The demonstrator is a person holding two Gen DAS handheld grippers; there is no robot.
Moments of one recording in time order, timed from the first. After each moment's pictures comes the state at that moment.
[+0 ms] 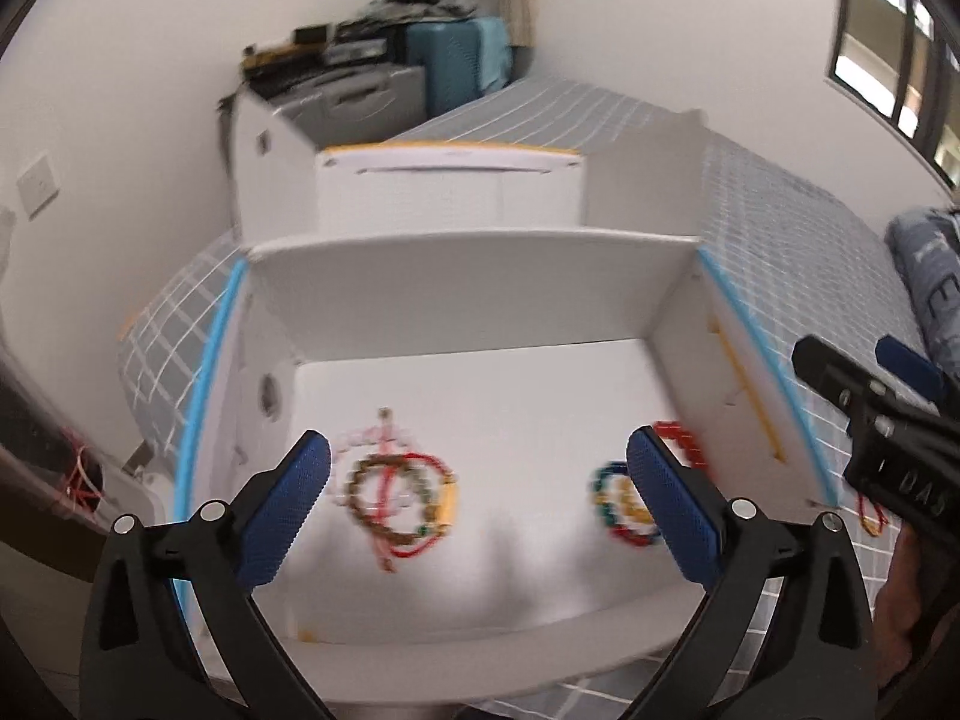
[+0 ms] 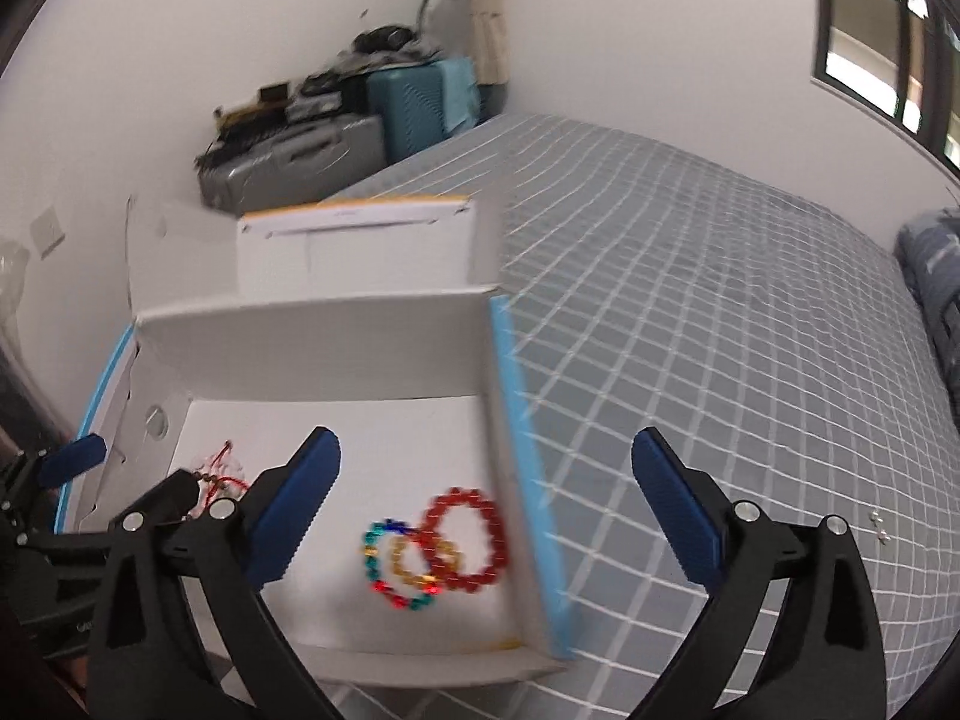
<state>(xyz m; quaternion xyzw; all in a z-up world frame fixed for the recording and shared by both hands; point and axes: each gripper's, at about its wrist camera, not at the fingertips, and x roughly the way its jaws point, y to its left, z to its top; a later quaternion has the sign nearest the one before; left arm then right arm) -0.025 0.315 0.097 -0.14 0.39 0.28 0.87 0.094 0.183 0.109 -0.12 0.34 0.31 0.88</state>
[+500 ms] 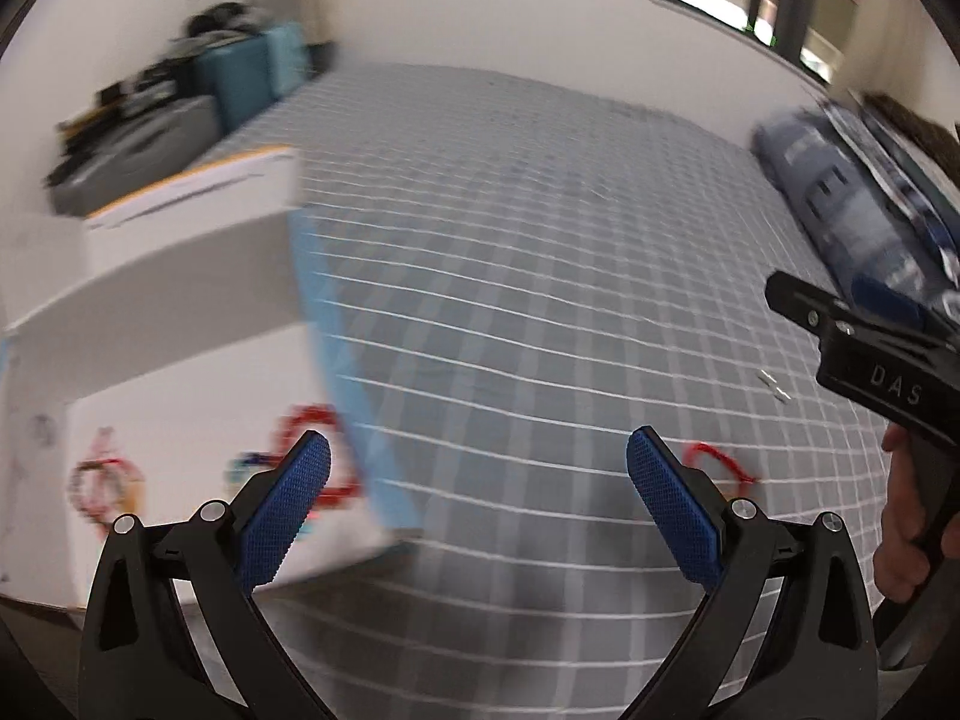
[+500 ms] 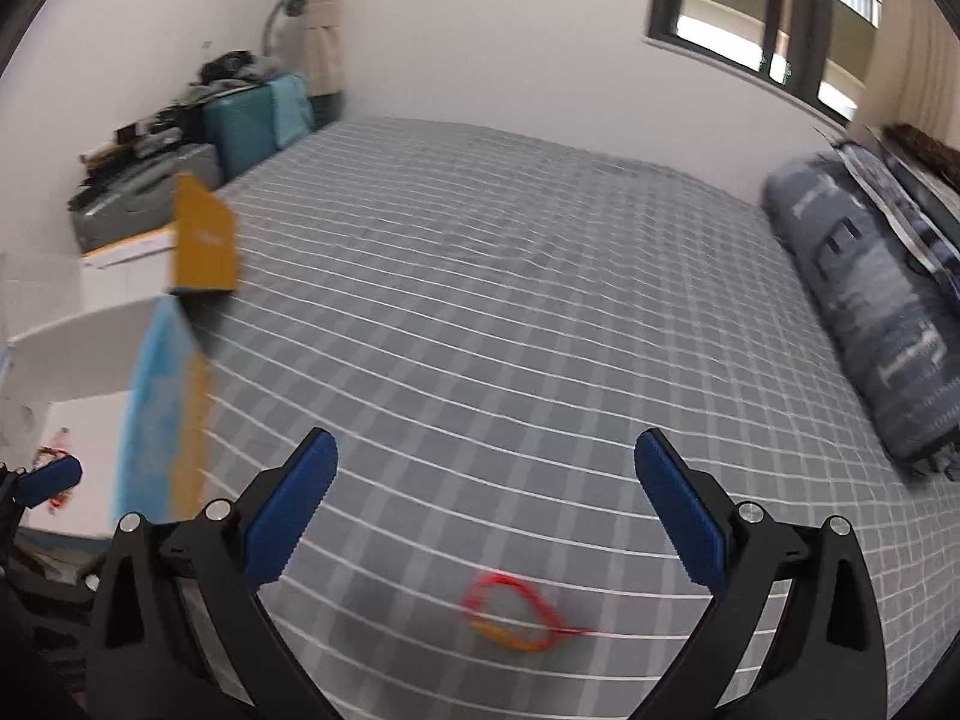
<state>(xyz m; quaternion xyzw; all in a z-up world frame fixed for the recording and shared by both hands) 0.102 0.114 0.073 -0.09 0.42 0.12 0.90 0.191 -0.044 0.102 -0.11 0.35 0.18 0.91</state>
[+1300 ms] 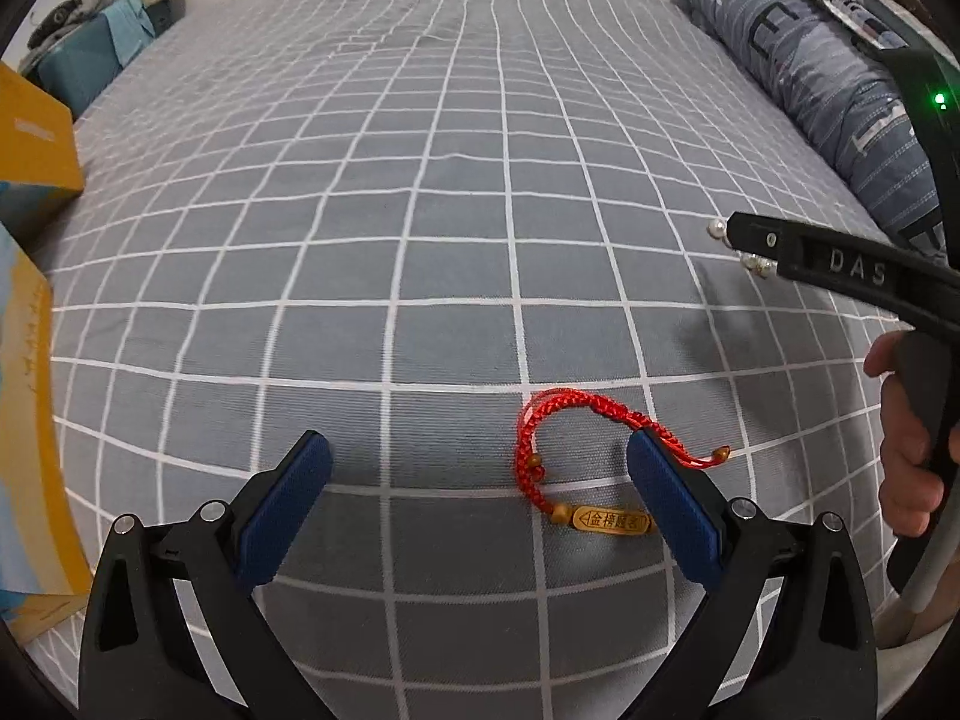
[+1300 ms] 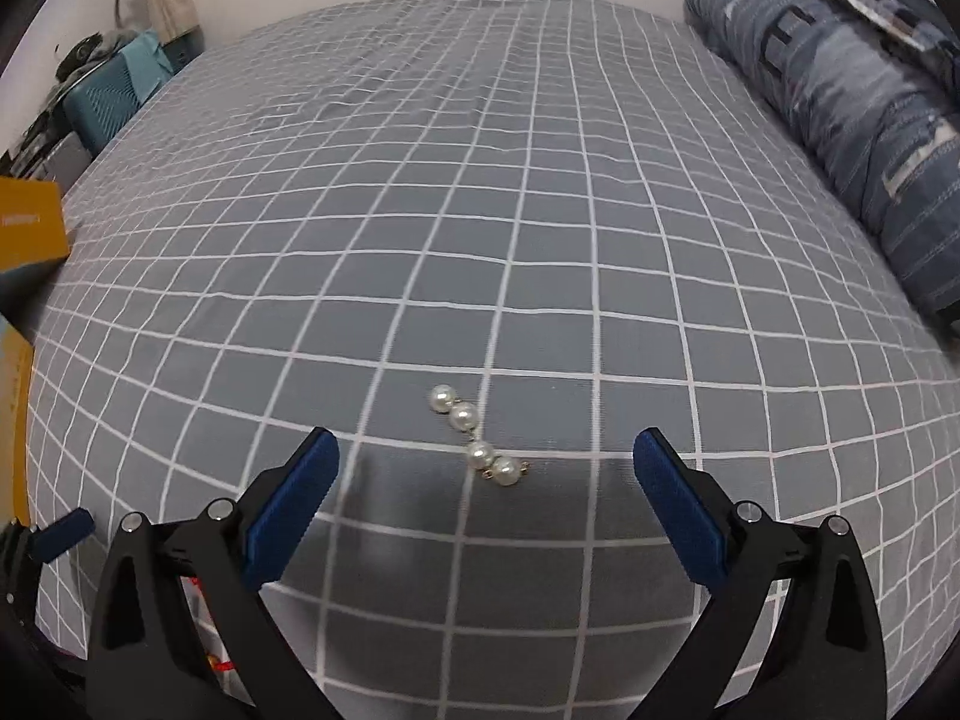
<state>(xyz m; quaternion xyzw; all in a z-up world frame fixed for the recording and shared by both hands) 0.210 -0.006 -0.057 -0.05 0.52 0.04 0.85 0.313 -0.184 -0.046 -0.05 0.48 0.10 0.87</state>
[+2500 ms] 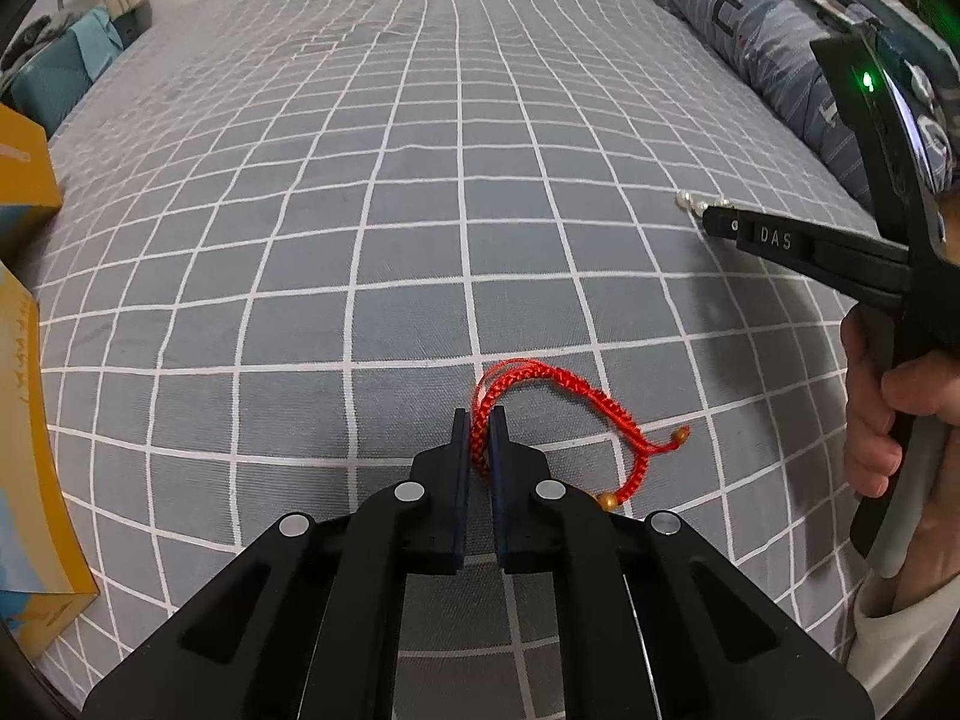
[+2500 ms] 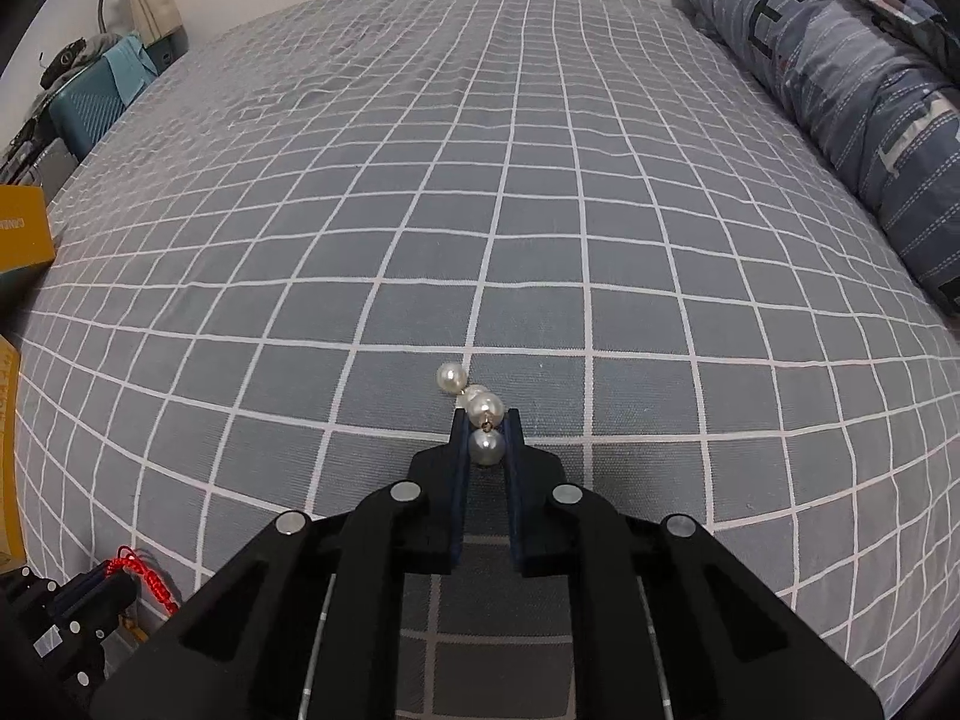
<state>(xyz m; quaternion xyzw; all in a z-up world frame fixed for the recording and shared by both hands) 0.195 -0.016 -0.047 -0.04 0.52 0.00 0.85 0.311 -0.188 -0.054 -0.04 0.49 0.09 0.87</state>
